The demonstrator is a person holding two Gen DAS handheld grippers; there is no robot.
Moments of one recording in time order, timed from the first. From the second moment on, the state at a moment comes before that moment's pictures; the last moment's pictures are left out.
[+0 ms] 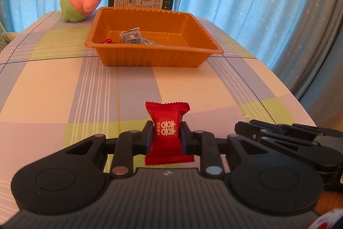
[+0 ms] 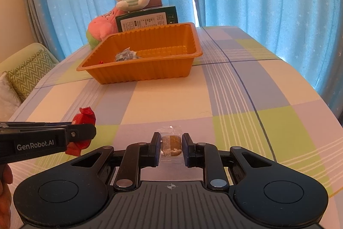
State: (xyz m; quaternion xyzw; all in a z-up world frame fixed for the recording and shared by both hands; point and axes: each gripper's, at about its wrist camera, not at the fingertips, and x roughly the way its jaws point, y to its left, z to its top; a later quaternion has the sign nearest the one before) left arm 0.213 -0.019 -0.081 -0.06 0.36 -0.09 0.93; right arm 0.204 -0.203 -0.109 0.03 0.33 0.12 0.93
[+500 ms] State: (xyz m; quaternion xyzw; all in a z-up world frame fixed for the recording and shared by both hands) left arm 0.225 -0.010 -0.055 -0.07 0.33 -0.09 0.94; right arm 0.225 -0.195 -0.080 0.04 0.30 0.13 0.94
